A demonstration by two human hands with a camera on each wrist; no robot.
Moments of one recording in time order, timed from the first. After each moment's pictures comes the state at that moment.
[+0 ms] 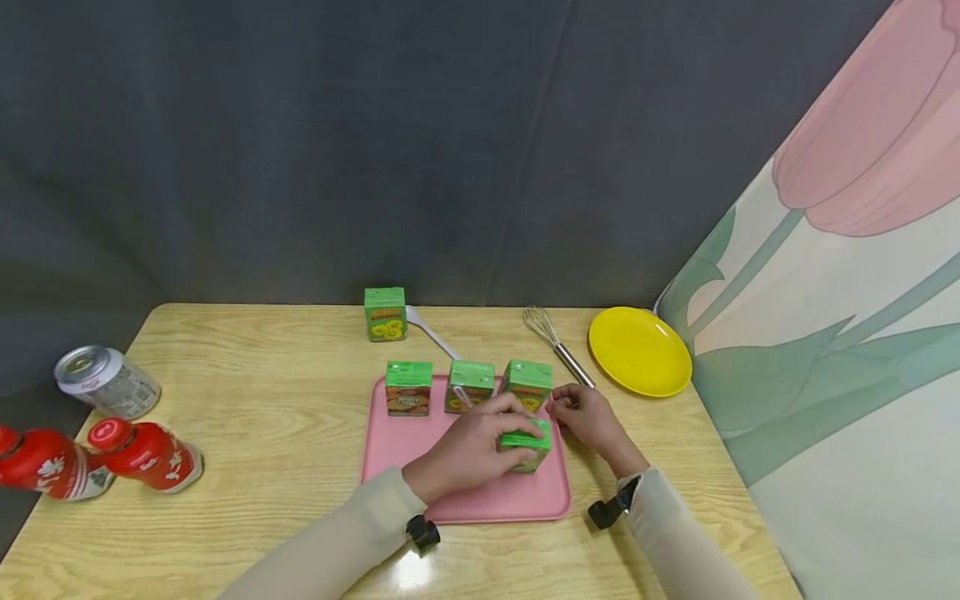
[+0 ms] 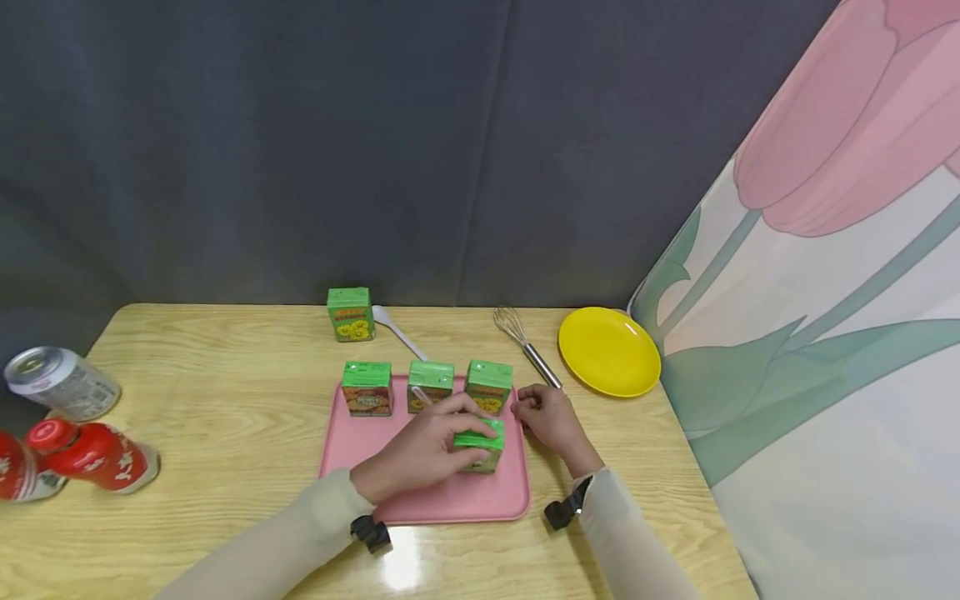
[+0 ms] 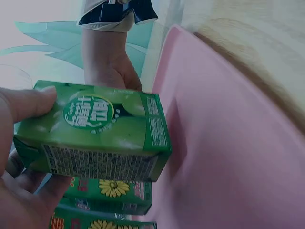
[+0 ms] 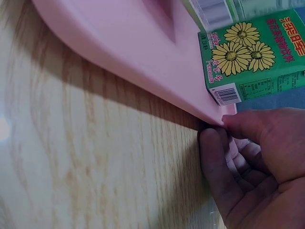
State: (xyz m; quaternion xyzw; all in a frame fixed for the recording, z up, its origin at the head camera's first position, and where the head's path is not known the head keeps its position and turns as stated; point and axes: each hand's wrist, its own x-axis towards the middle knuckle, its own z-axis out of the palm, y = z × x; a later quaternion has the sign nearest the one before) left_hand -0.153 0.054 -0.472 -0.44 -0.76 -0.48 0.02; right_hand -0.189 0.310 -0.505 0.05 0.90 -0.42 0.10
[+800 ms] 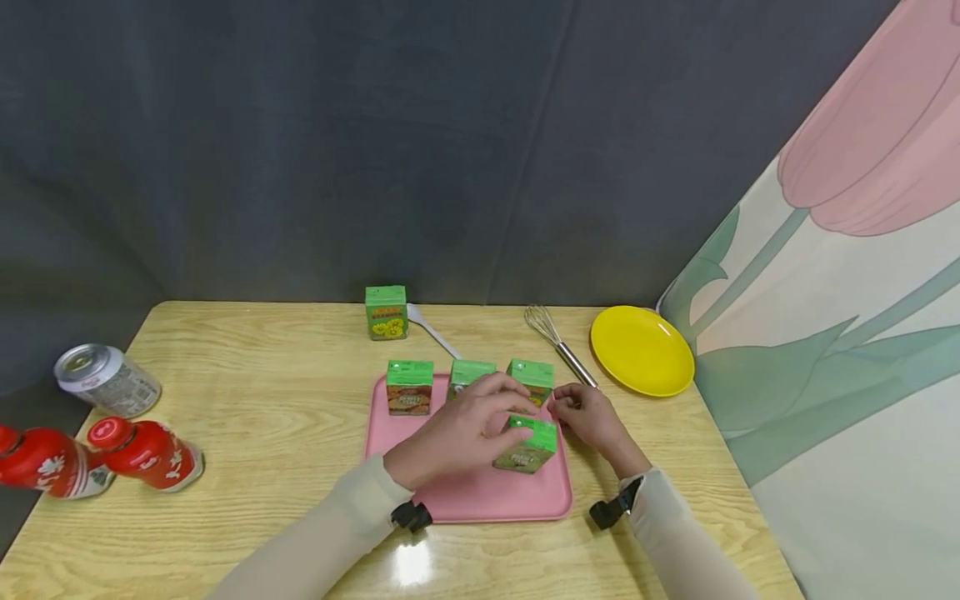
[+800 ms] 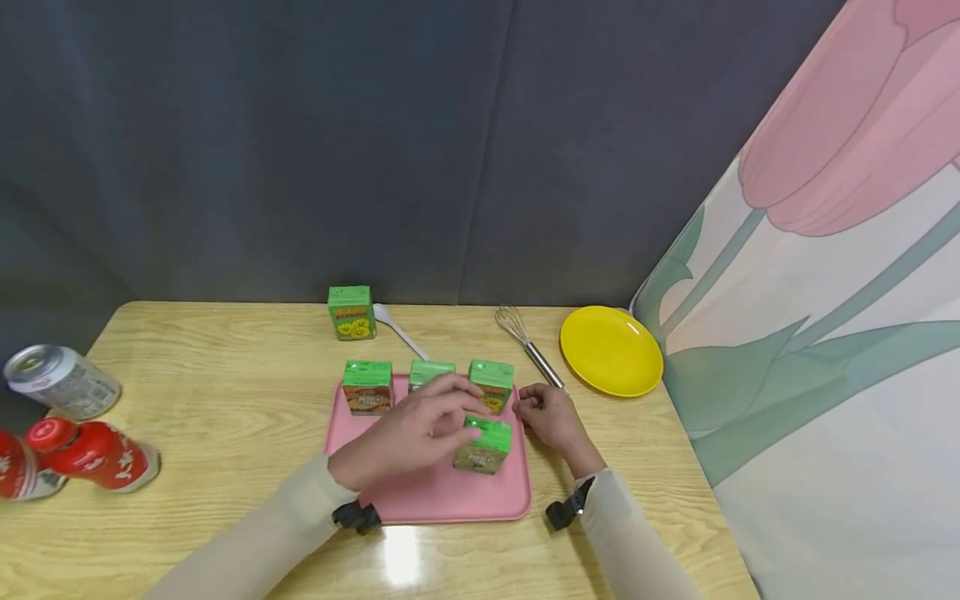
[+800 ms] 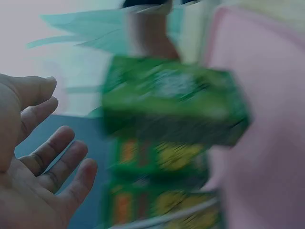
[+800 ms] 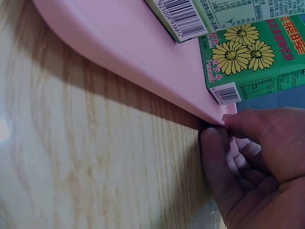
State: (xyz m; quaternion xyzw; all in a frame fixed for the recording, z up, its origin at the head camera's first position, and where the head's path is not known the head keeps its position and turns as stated) left_hand -0.161 0.033 -0.435 -0.42 -0.78 -0.46 -0.01; right_hand -0.189 0.311 -0.504 0.05 0.90 -0.43 0.10
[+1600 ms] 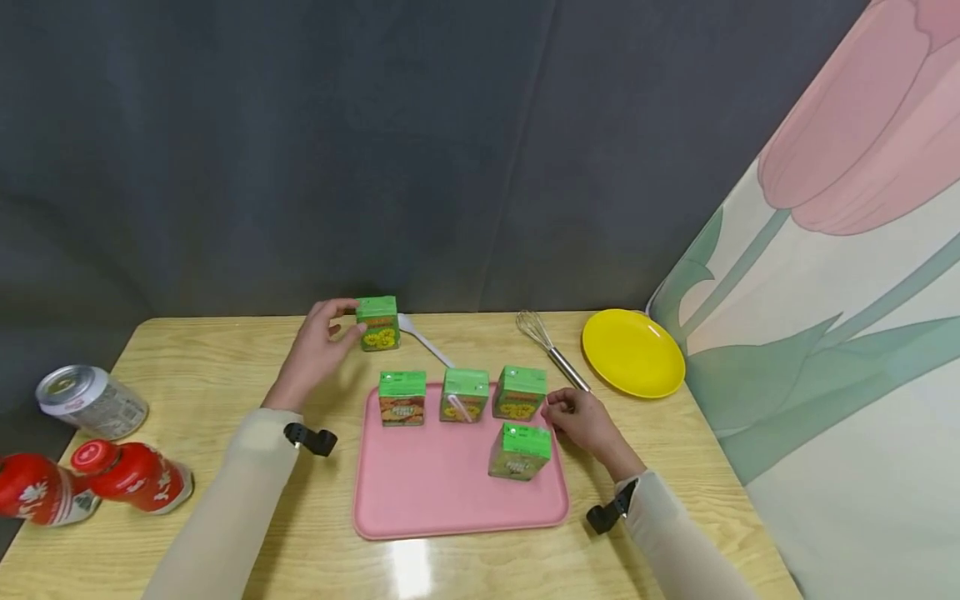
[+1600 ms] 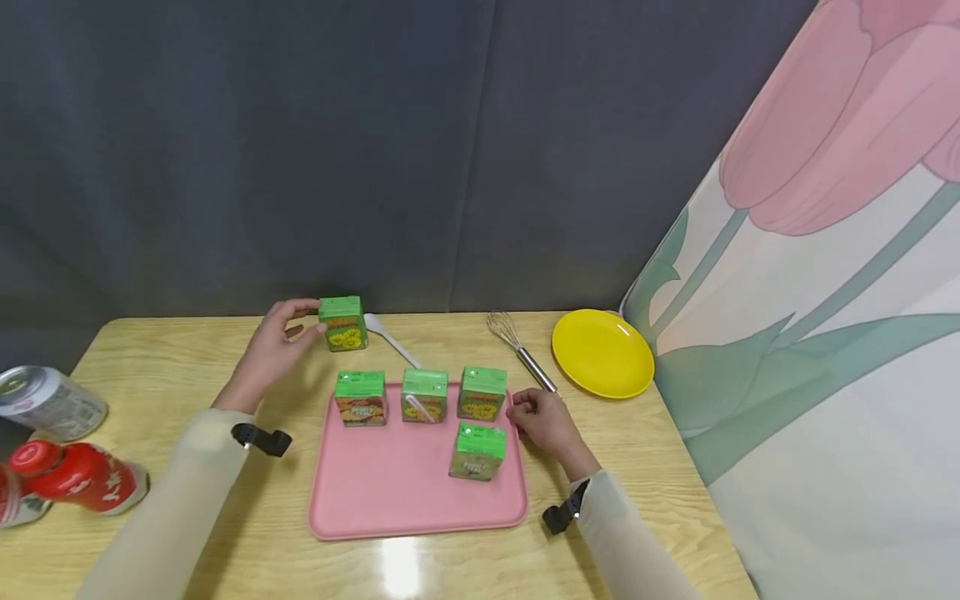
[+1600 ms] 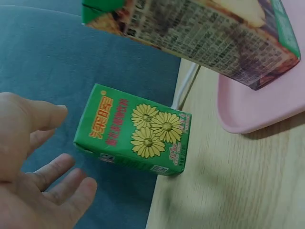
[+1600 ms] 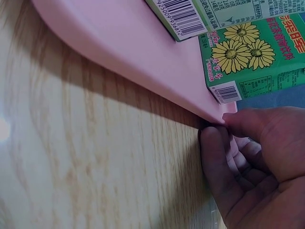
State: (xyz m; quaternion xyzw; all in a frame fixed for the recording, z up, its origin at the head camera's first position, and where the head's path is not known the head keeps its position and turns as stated) left_hand -0.275 -0.125 -0.452 -0.13 -0.85 -0.51 0.05; right_hand -0.187 0.309 -0.504 0.07 0.89 -0.45 0.10
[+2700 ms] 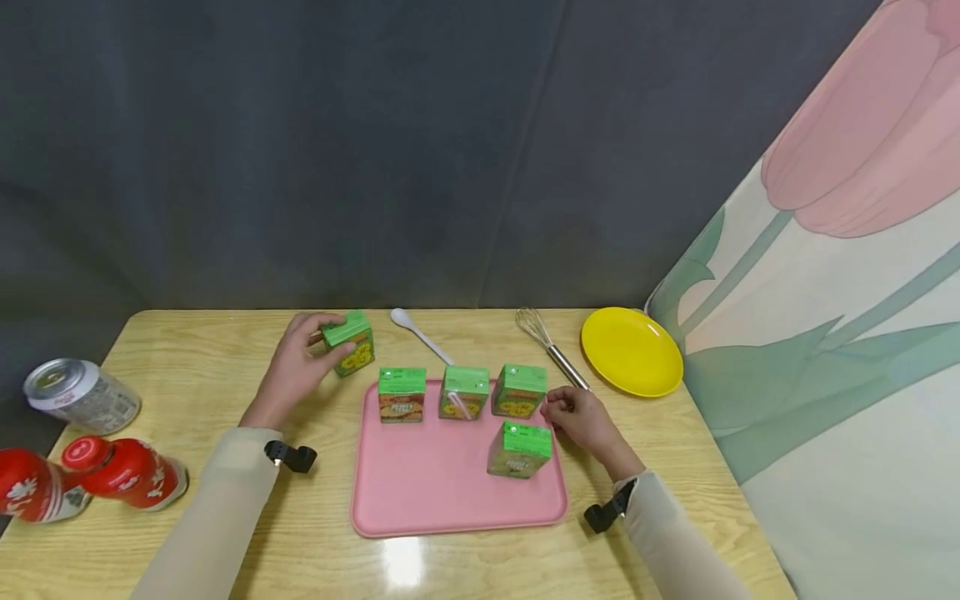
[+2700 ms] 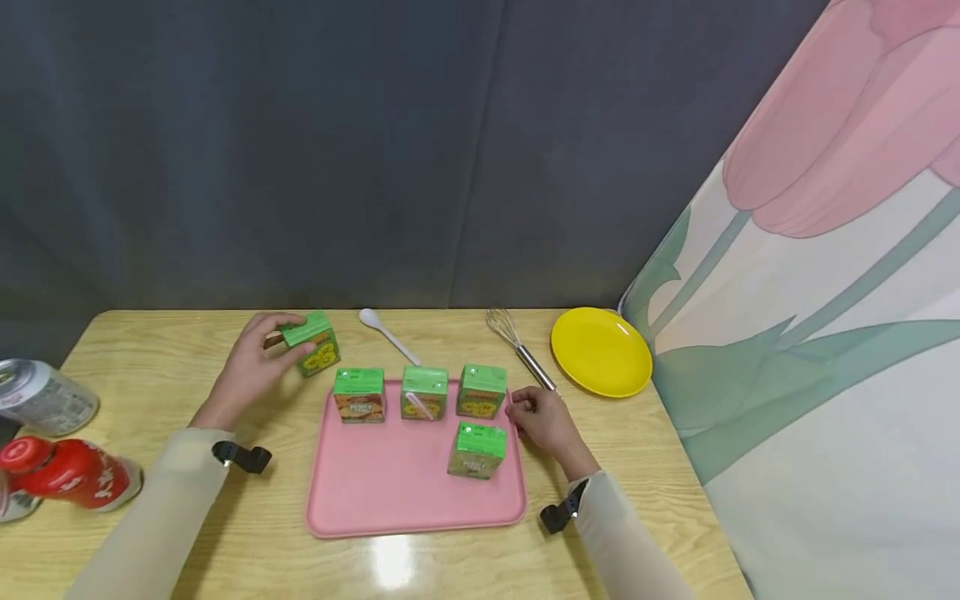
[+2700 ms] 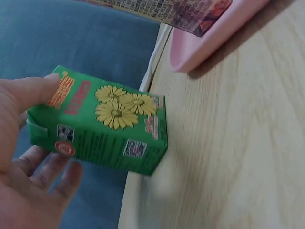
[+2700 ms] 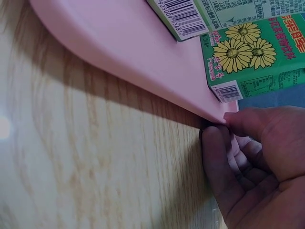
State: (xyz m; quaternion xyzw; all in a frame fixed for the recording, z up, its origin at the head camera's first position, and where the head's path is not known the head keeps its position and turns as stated) left_hand -0.261 -0.147 -0.481 -0.13 -0.84 -0.52 0.08; right_hand -0.187 0.308 -0.507 0.05 0.89 -0.44 0.08
